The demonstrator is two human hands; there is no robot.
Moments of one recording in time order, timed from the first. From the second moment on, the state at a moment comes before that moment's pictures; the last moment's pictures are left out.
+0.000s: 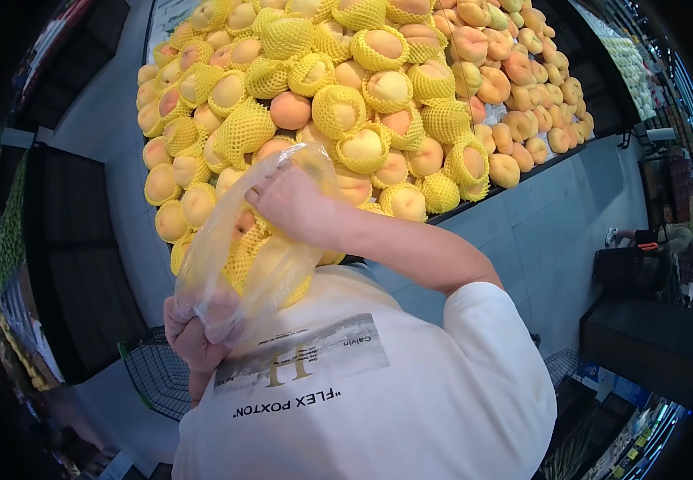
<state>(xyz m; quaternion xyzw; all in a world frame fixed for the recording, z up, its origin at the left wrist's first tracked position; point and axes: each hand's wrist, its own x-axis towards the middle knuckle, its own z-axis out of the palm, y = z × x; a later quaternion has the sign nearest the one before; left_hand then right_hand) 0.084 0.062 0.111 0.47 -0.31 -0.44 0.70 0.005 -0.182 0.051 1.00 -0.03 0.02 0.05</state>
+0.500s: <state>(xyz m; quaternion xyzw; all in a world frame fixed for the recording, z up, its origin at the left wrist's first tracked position) 0.093 0.060 0.102 0.43 -0.28 -0.34 0.79 -0.051 -0.166 0.130 0.93 -0.09 0.29 -0.18</state>
